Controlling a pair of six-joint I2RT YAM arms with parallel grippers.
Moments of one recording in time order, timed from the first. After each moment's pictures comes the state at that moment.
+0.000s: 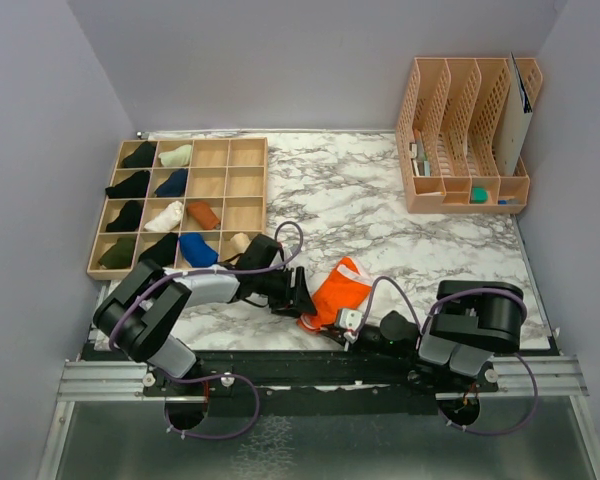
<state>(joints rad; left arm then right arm) -0.65 1.52 0.56 0.04 0.66 -0.73 1.23 1.69 0.01 1.47 -0.01 -0.22</state>
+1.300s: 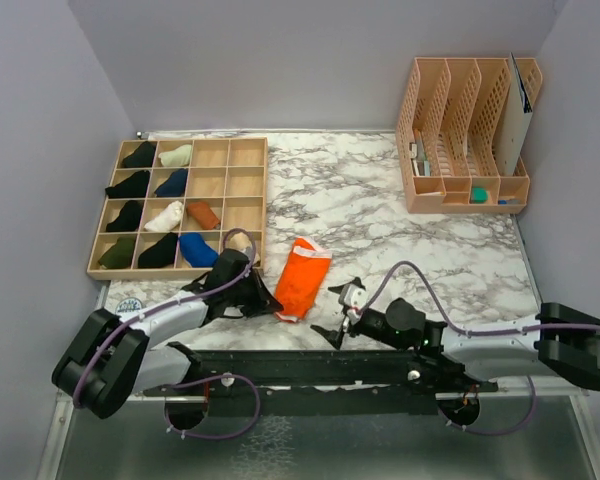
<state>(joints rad) -0.53 1.20 0.35 -0.02 0.38 -0.92 1.23 1.12 0.13 0.87 0.07 -0.20</state>
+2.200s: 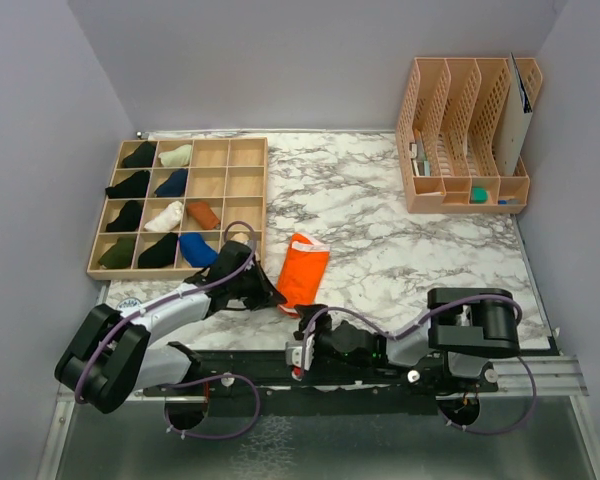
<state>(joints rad) -0.53 1.21 0.40 -0.05 0.36 -0.98 1.43 1.69 0.36 0.99 0.29 -0.79</state>
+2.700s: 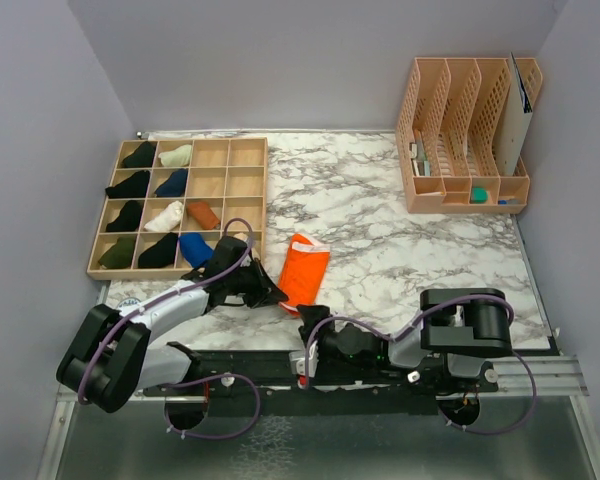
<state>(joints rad) -0.49 1.22 0.44 -0.08 0.47 -0.99 1.43 1.75 0.30 1.14 0.30 -1.03</state>
